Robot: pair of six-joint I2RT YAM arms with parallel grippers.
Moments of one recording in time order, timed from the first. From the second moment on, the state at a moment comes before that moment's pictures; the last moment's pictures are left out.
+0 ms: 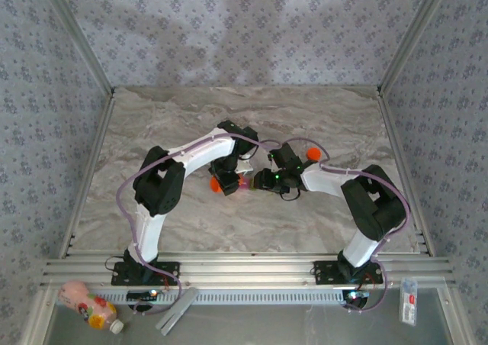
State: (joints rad) left arm -0.76 2.09 1.70 -1.38 -0.10 0.25; right arm 0.60 1.67 0.85 -0.18 -0.30 0.69
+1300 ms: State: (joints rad) left arm -0.76 2.08 1.70 -1.39 -0.14 0.27; right arm 0.60 1.68 0.85 -0.17 -0.31 0.69
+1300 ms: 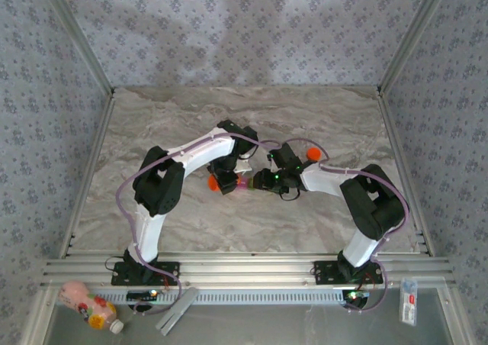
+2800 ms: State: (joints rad) left arm -0.73 1.90 1.50 -1.26 -0.09 0.27; right arm 0.60 1.70 0.86 -0.16 -0.32 0.69
